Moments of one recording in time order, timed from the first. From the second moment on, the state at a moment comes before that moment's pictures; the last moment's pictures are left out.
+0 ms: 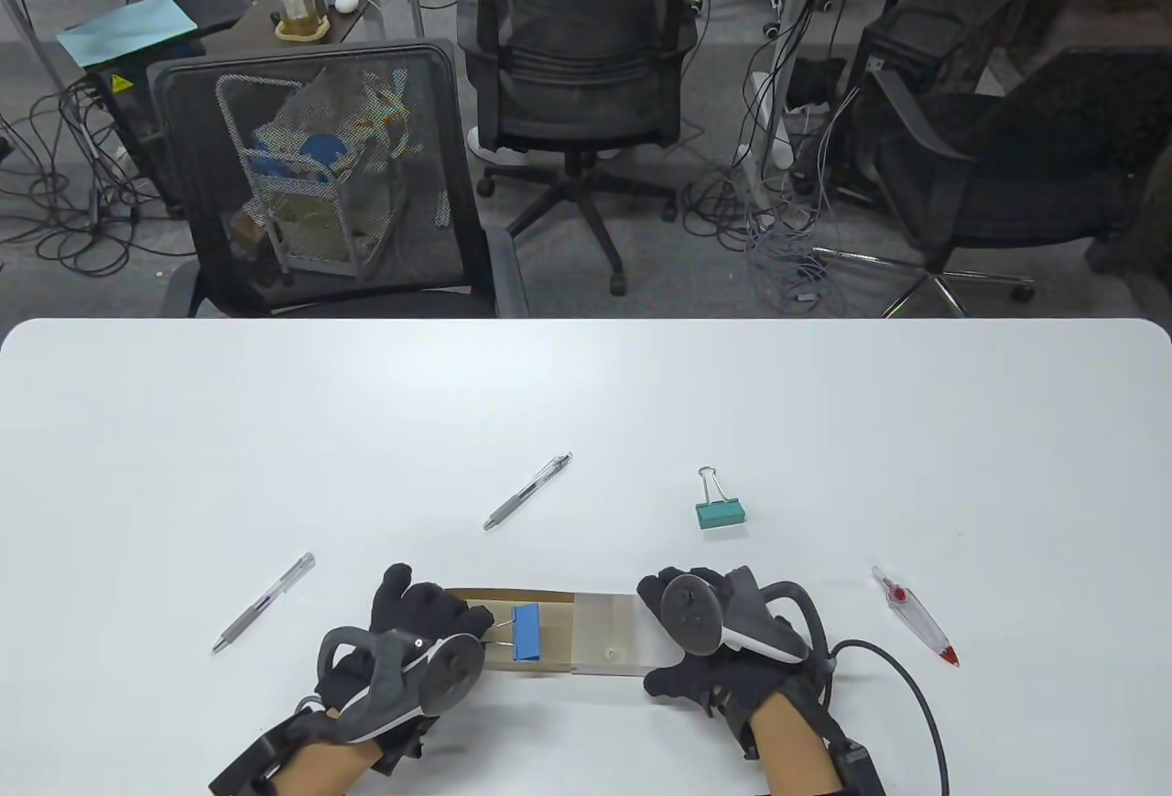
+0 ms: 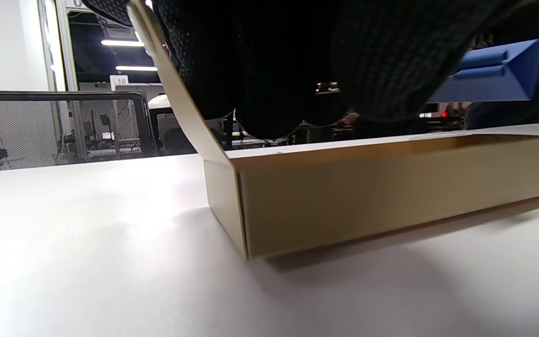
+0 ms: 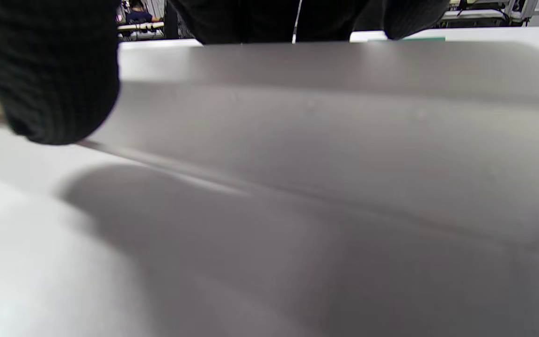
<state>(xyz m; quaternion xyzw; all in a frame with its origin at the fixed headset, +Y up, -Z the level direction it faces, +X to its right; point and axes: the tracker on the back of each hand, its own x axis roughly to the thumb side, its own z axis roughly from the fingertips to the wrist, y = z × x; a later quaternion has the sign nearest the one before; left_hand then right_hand) -0.177 -0.740 -0.268 0.07 -0.16 -0.02 0.99 0.115 -0.757 -0.311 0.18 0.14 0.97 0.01</state>
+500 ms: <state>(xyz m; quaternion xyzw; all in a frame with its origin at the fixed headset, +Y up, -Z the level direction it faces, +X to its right) -0.134 -0.751 -0.296 0.00 -0.12 -0.12 0.98 0.117 -0.762 -0.310 0.17 0.12 0.98 0.02</state>
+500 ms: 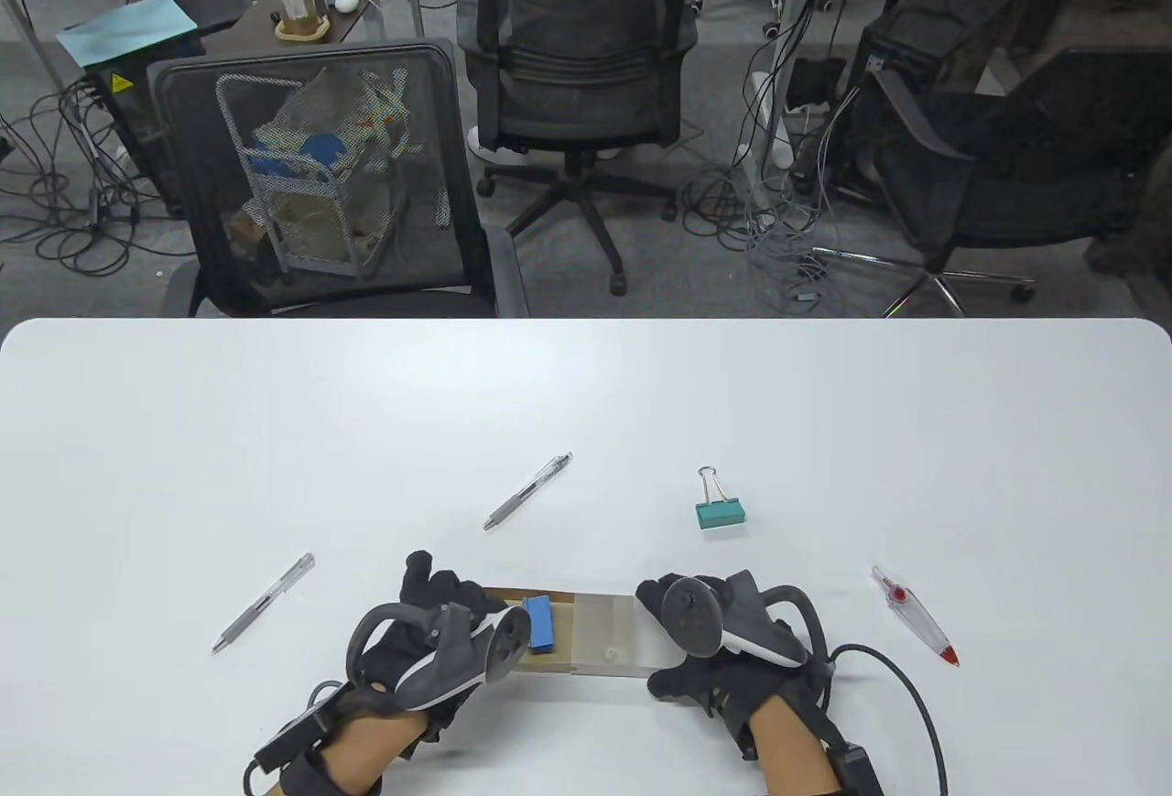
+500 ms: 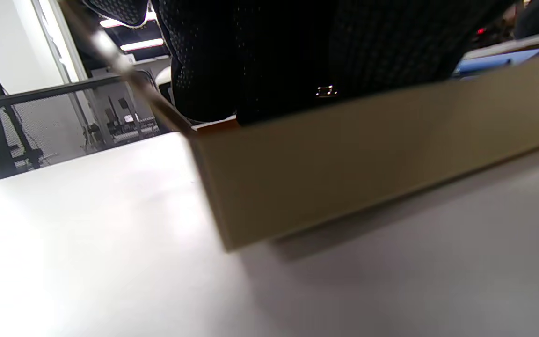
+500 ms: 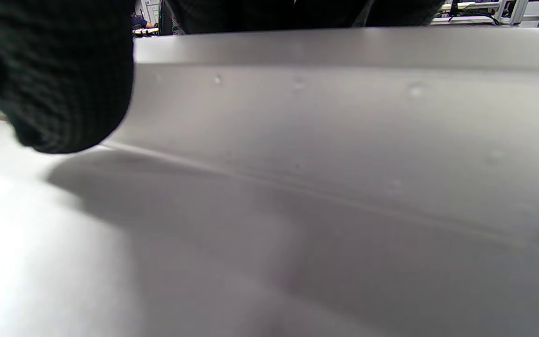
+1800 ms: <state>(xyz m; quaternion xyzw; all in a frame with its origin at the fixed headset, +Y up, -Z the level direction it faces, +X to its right) -0.185 -0.700 -0.305 0.06 -0.04 0.04 1.00 0.120 -0.765 -0.310 0.17 0.12 0.98 0.03</state>
